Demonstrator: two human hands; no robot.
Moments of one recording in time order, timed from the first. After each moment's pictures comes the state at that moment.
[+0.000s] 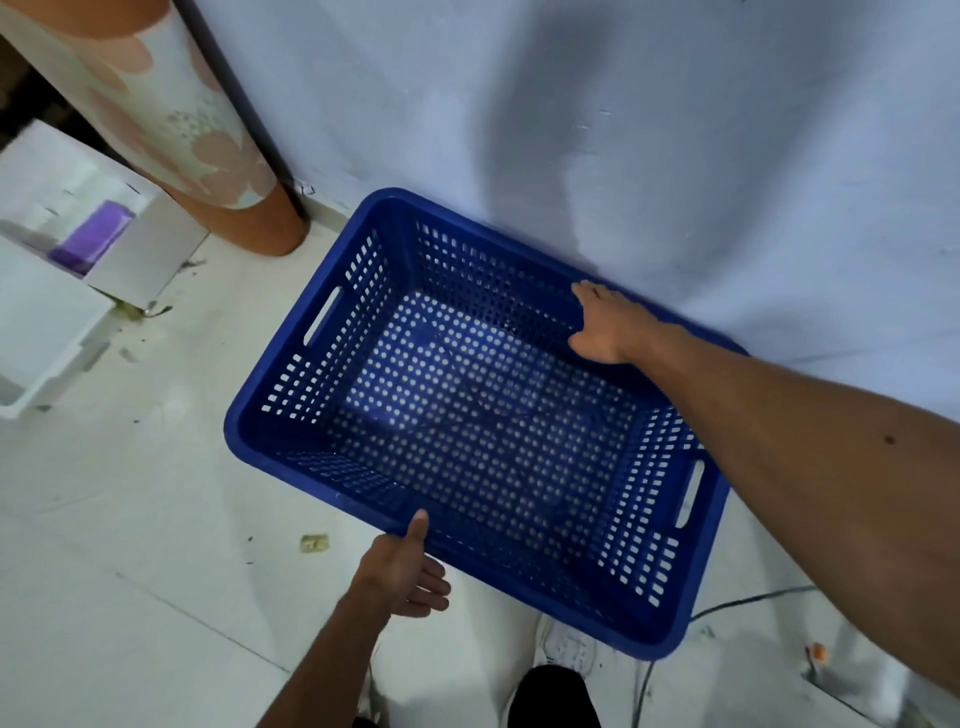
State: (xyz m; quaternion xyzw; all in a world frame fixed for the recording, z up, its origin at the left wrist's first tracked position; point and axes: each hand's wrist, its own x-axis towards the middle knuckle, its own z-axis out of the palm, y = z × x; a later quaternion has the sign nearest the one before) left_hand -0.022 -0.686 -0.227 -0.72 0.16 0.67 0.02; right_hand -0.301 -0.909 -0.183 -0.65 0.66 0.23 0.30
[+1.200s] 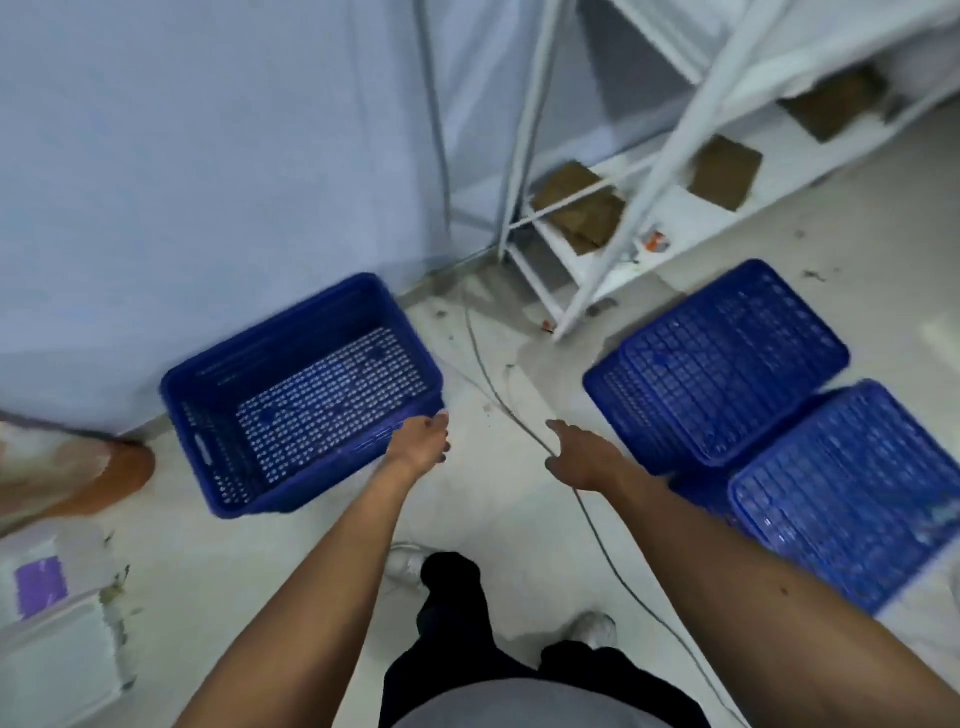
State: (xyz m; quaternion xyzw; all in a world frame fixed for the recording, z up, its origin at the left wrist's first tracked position) left_hand -0.091 -0.474 0.185 -0.46 0.66 0.55 0.21; right_hand -0.195 -0.256 0.198 -0.18 0.87 -0.03 0.45
